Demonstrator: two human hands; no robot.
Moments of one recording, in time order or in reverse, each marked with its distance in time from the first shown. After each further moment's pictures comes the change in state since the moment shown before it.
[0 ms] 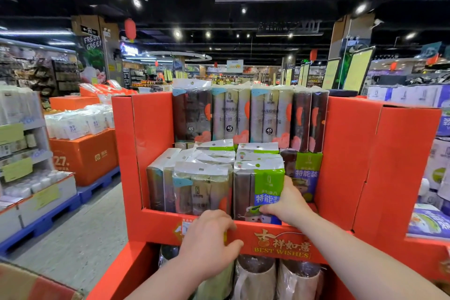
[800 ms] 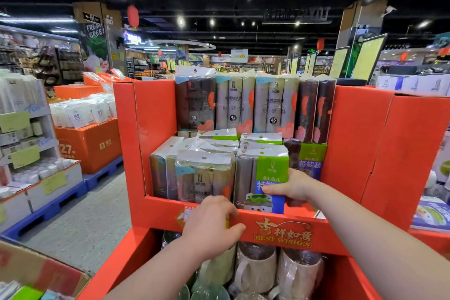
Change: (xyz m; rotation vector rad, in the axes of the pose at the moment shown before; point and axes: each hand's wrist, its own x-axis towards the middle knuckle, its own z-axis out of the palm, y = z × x) left_hand 0.006 0.000 -0.004 -0.020 -0.050 -0.064; right_hand 0.009 -0.010 -0.025 0.090 -0.307 0.142
